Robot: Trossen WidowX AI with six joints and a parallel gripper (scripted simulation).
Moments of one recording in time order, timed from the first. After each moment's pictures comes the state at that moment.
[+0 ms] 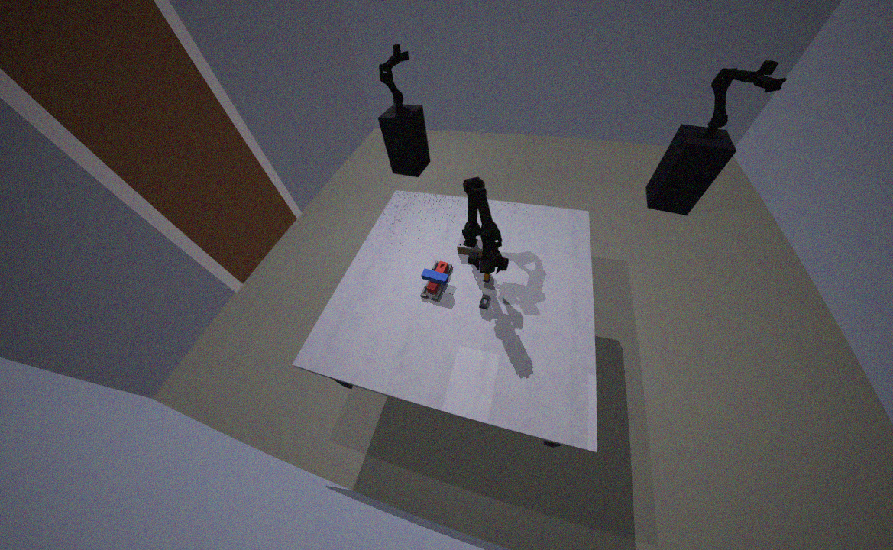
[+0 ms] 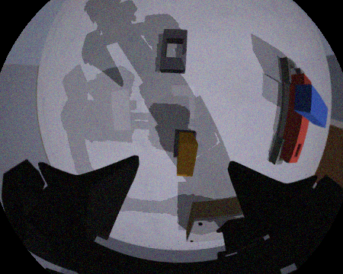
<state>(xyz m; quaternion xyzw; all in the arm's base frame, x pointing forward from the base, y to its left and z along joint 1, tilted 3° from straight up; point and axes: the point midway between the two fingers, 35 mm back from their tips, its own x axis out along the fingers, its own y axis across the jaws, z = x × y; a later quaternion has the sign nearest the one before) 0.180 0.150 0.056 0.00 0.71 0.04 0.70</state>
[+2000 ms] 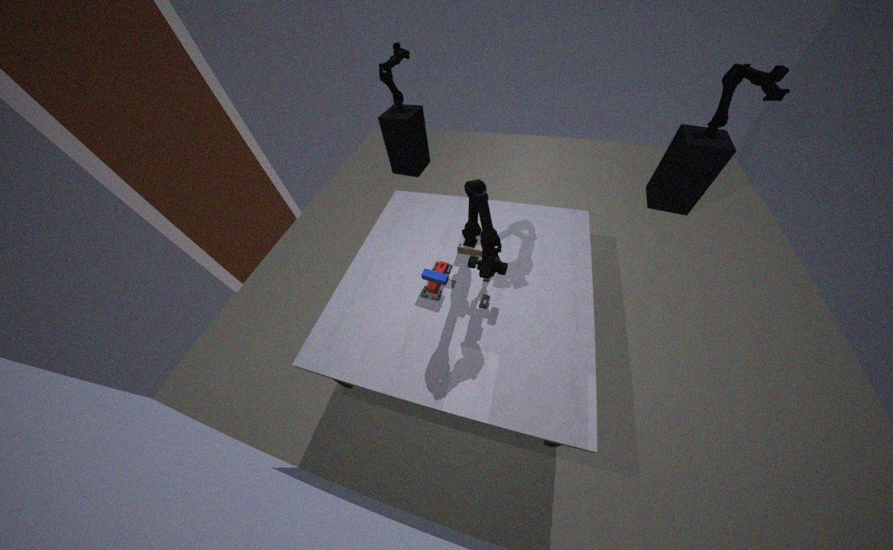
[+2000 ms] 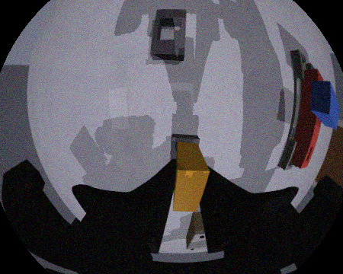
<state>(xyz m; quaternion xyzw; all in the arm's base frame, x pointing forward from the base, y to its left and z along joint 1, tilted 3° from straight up) 0.177 0.150 0.021 0.00 0.72 0.03 0.70</state>
